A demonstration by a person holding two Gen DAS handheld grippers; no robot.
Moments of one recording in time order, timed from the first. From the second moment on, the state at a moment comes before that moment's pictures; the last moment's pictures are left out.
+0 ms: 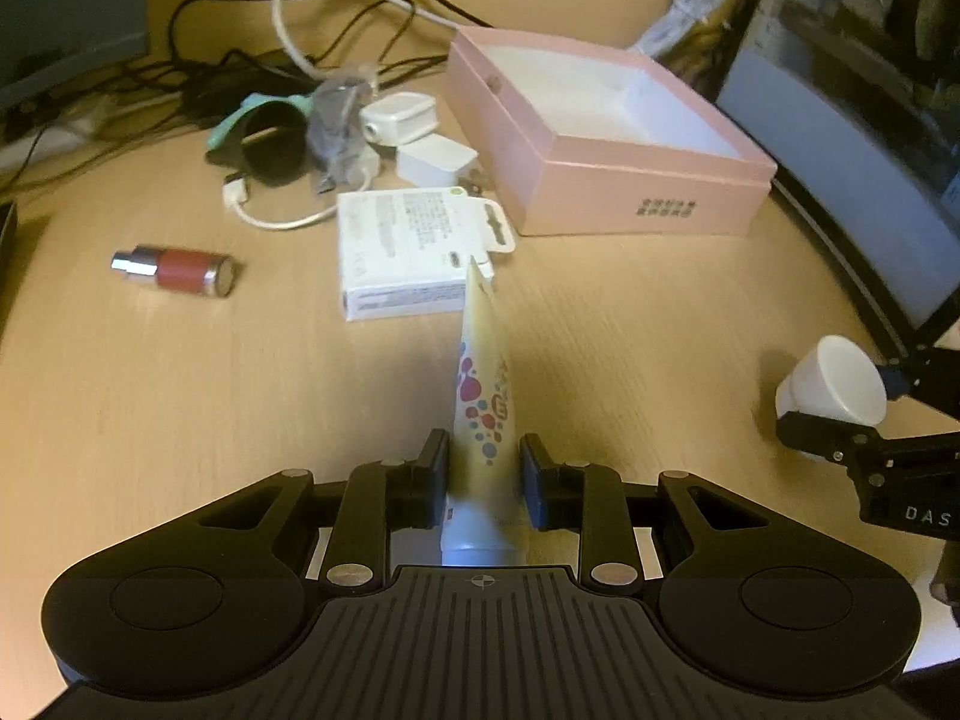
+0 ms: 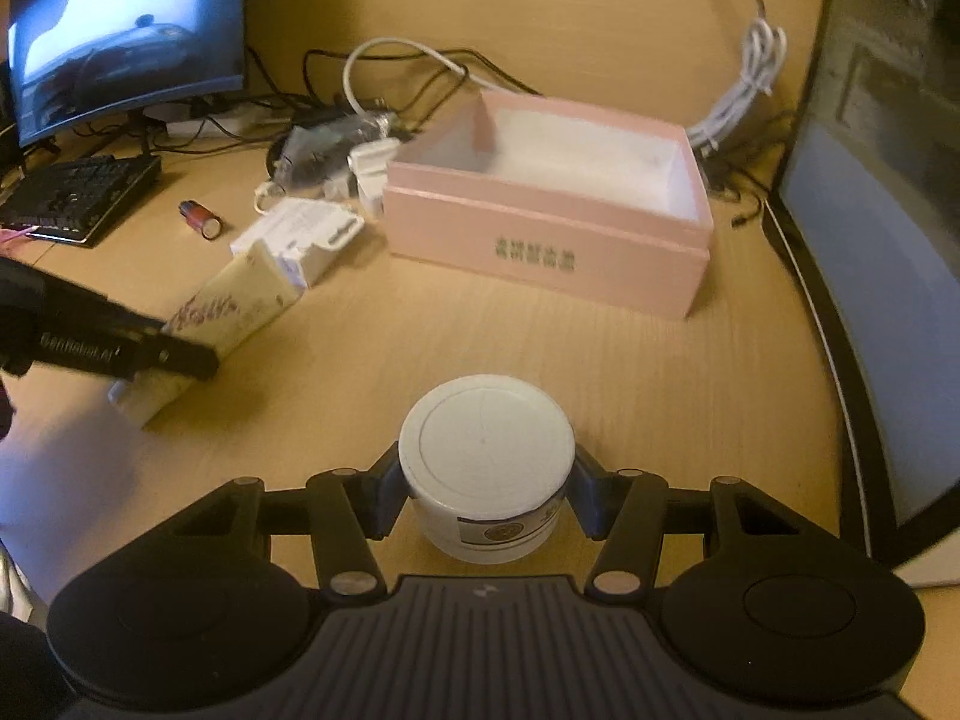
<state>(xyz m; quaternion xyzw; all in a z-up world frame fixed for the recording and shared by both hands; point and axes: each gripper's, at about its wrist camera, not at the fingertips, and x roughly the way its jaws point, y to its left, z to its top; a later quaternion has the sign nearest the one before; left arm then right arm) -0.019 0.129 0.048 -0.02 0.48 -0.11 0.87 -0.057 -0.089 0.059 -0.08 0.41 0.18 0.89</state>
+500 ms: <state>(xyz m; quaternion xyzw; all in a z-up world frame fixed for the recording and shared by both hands) -0.024 0.111 0.067 -0.03 0.43 -0.18 0.89 -0.056 -0.093 0.079 -0.10 0.40 0.18 0.89</state>
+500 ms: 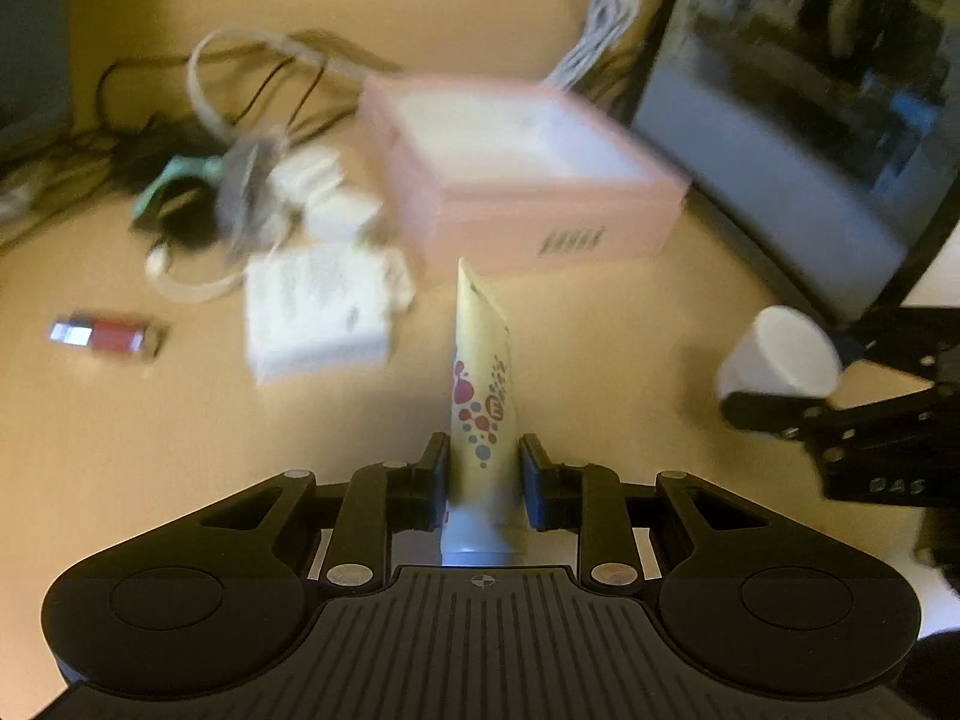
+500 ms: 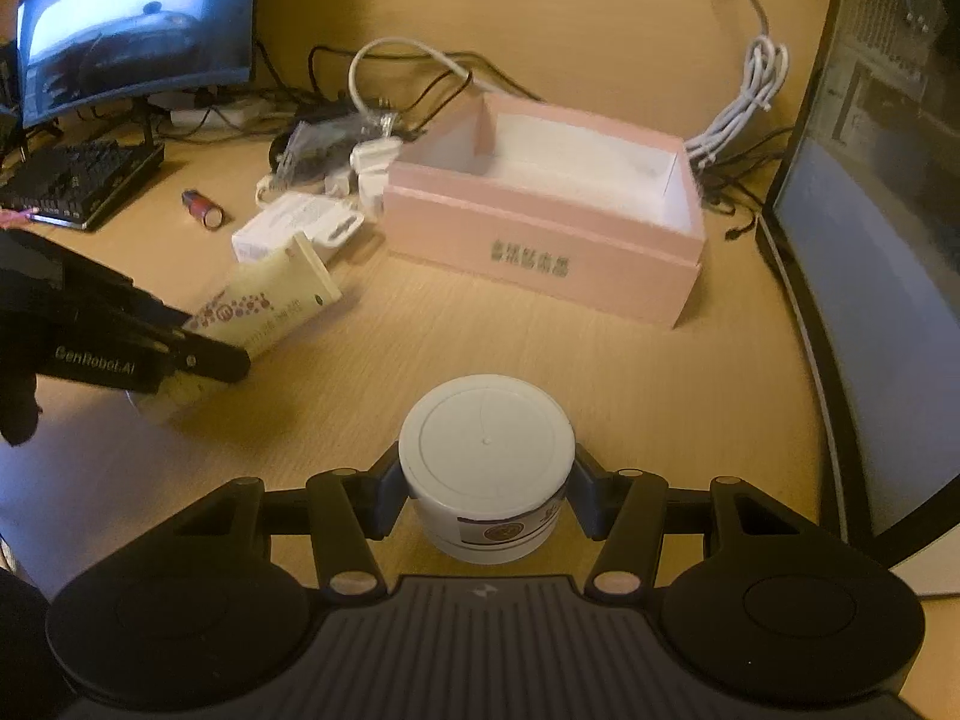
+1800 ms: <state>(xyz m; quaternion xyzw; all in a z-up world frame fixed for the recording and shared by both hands) 0.082 0.301 0.051 -0.28 0.43 0.12 0.85 -0.016 -0.046 0.074 -0.09 0.41 0.20 0.88</state>
